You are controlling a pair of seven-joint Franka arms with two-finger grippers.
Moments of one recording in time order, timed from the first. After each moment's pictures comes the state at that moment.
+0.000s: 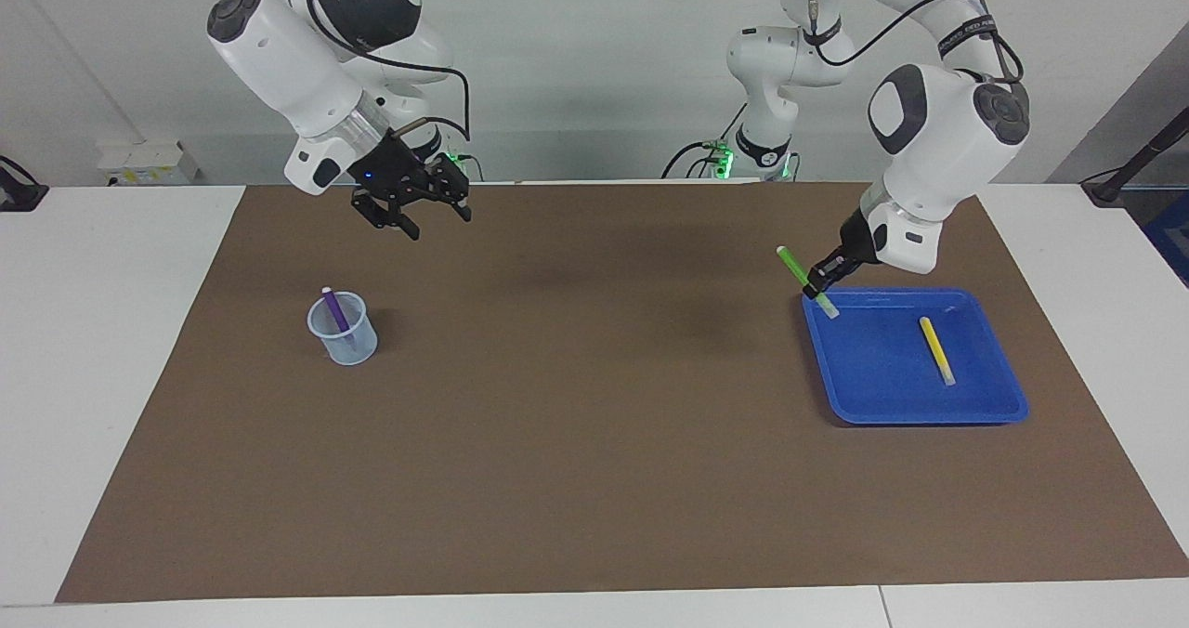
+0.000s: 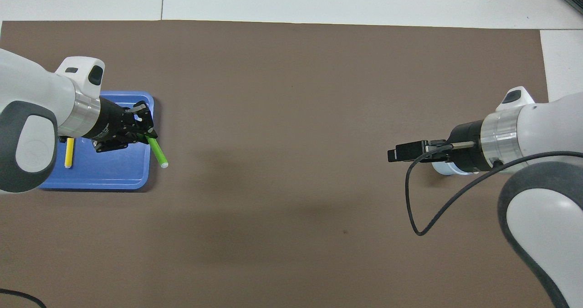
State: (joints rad) left arm -0.23 0.05 0.07 -1.86 -0.28 1.88 -0.64; right arm -0.03 -0.14 0.17 -1.95 0.49 1.85 -0.02
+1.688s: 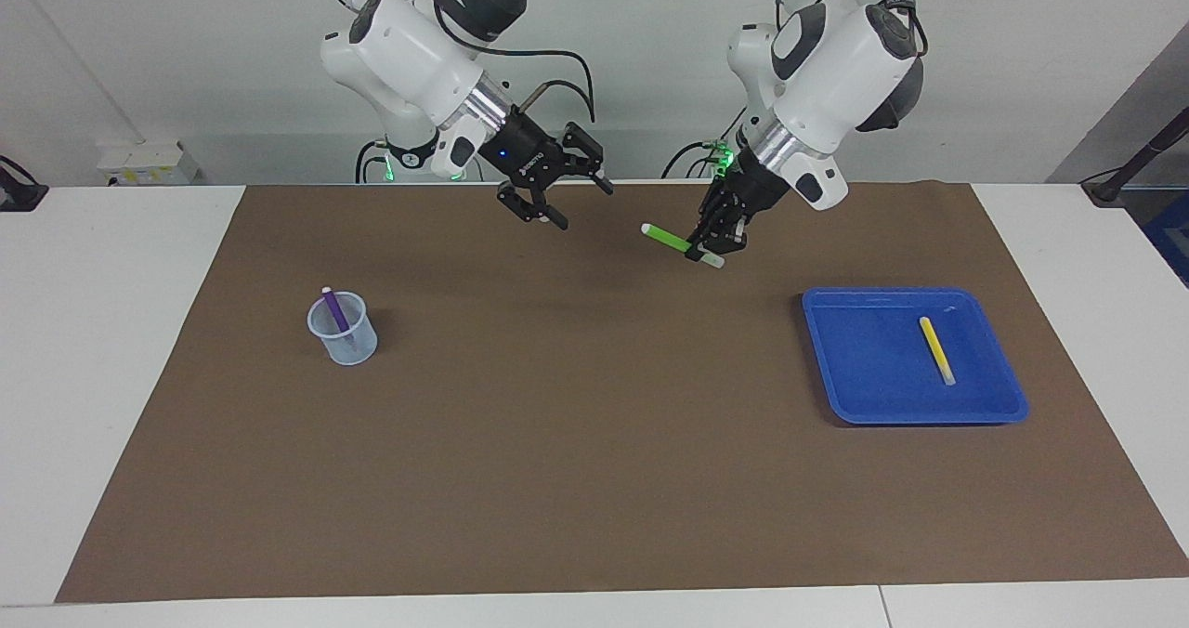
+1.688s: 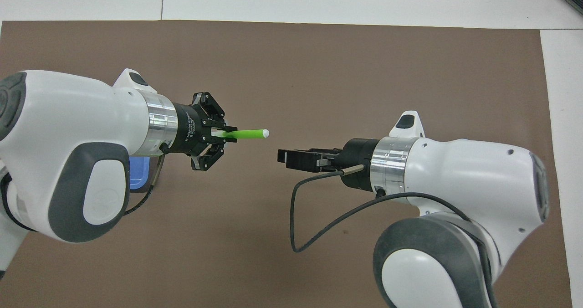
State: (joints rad) left arm -0.40 -0.02 -0.03 -1.86 -0.46 2.07 -1.72; right arm 0.15 -0.12 0.34 -2.05 0.89 2.35 -0.03
